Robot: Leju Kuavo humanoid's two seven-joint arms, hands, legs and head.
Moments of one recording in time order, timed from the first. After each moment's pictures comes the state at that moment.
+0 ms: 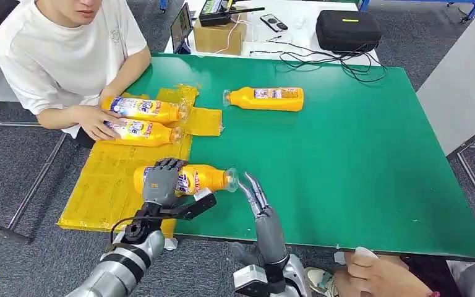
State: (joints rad) left arm -0.42 -0.16 -0.20 -0.68 -1.41 0.62 0.01; right arm -0.05 0.13 0.54 -1.26 0.55 -0.55 -0.69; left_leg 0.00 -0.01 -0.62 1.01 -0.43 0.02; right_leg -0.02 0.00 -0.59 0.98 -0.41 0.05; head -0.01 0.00
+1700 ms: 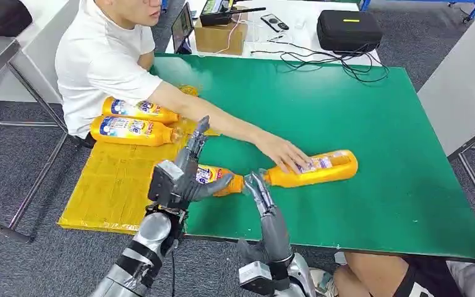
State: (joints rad) left arm -0.29 -0.26 -0.29 -1.17 -0.12 0.12 -0.50; right arm -0.08 0.08 0.59 -1.22 0.58 -0.66 -0.69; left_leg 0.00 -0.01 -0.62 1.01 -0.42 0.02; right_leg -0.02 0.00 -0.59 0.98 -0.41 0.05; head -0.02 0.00
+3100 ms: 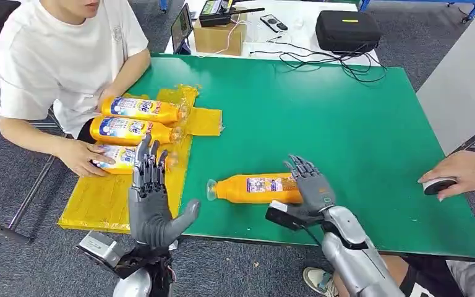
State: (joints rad) left arm 0.06 -0.25 -0.39 -1.64 -0.12 0.30 -0.61; right arm -0.42 -0.08 0.38 -0.83 1.09 -0.35 -0.26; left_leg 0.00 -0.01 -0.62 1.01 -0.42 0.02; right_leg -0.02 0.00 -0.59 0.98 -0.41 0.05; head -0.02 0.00
